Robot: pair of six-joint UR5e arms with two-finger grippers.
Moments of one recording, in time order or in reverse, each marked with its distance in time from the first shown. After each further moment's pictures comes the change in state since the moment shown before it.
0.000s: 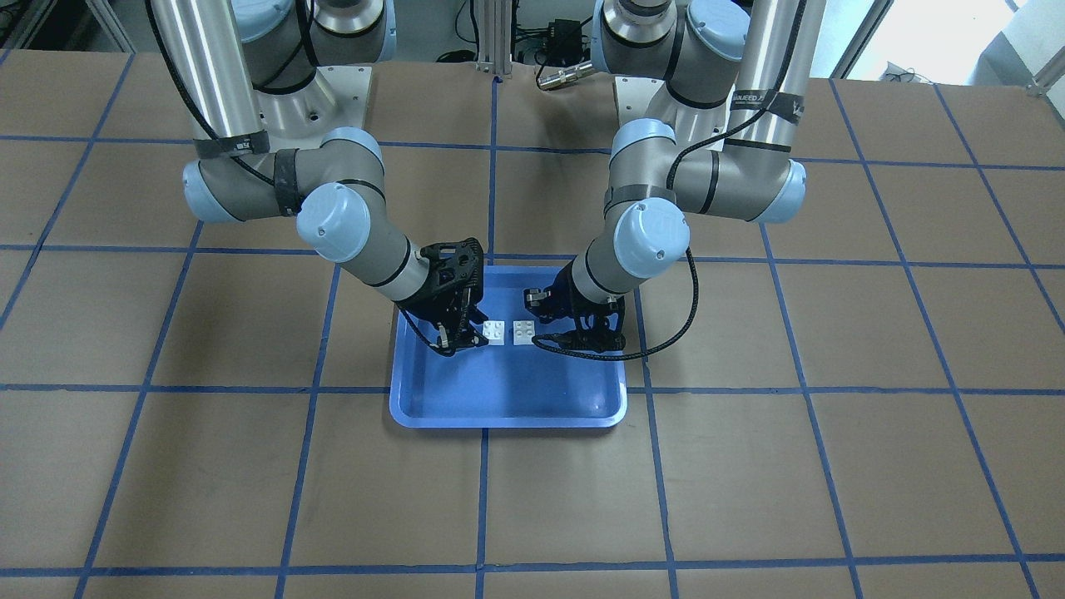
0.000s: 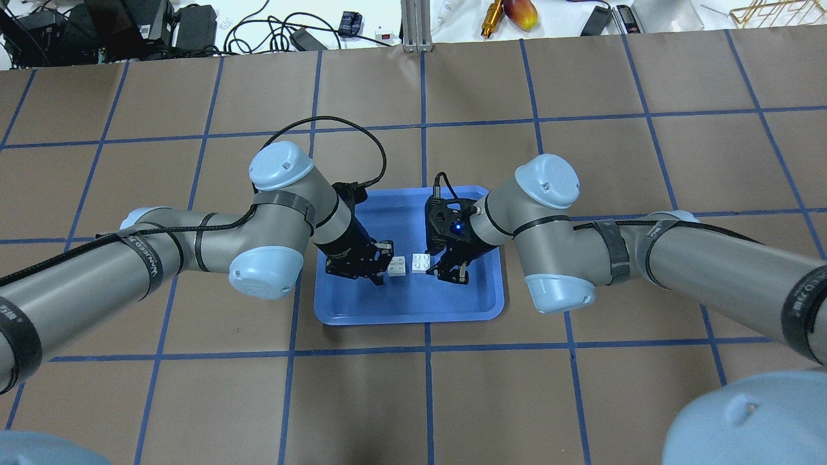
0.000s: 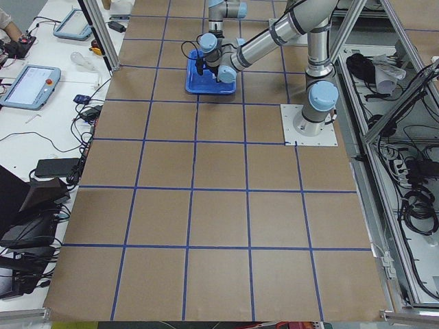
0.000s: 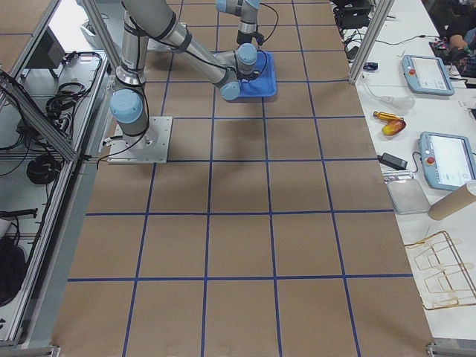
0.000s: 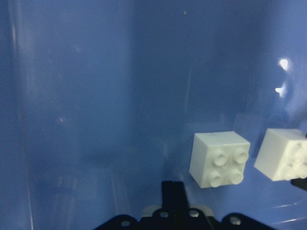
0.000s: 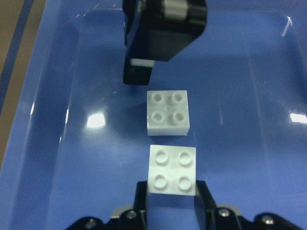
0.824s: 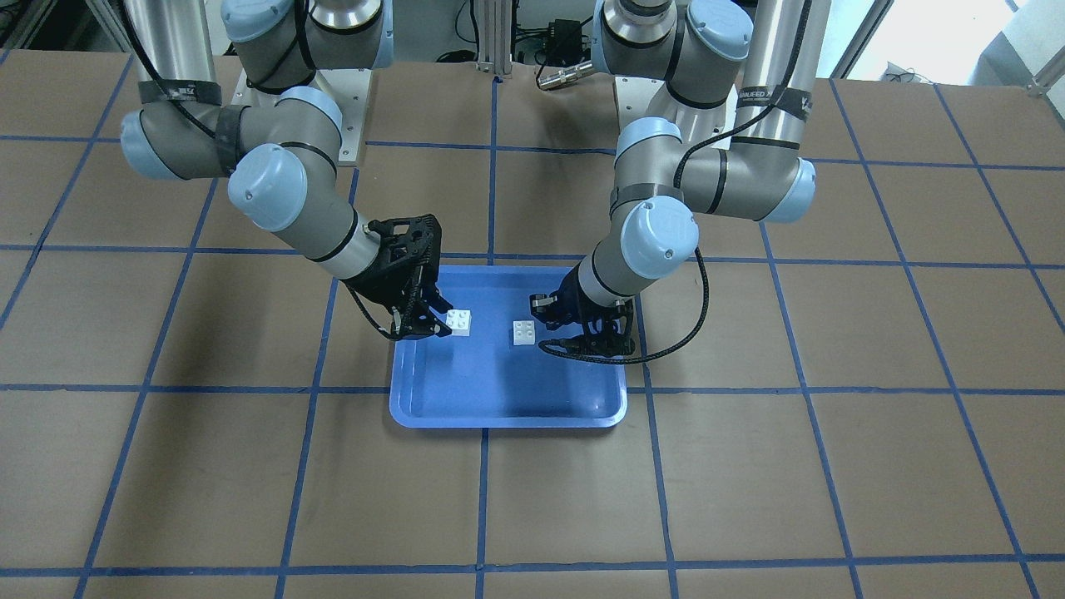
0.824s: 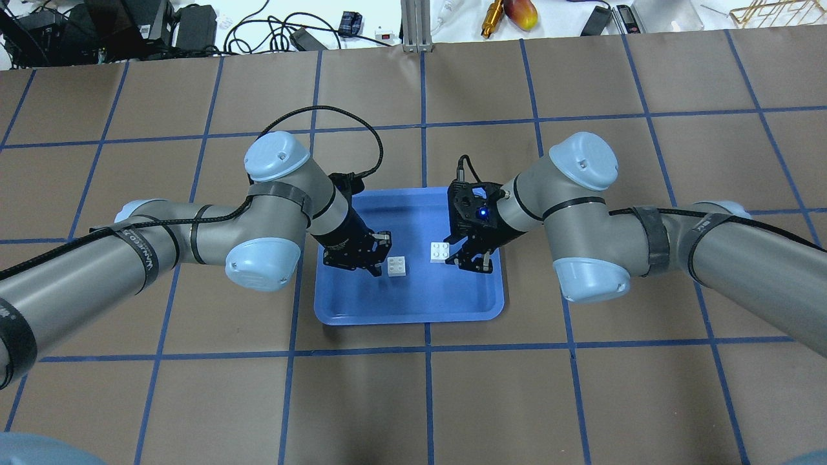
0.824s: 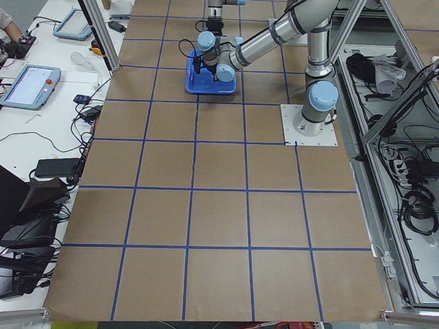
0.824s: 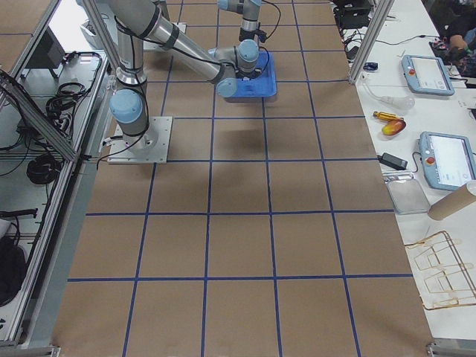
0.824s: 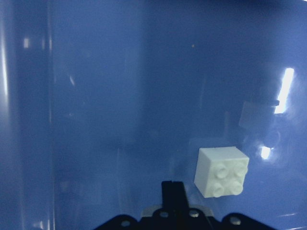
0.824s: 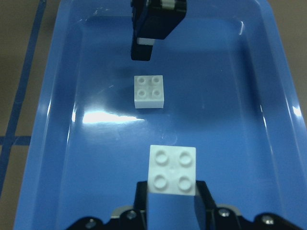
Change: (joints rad) left arm 0.005 0.006 0.024 -0.009 0.001 -0.006; right arm -0.059 -0.100 0.006 0.124 0.005 -0.089
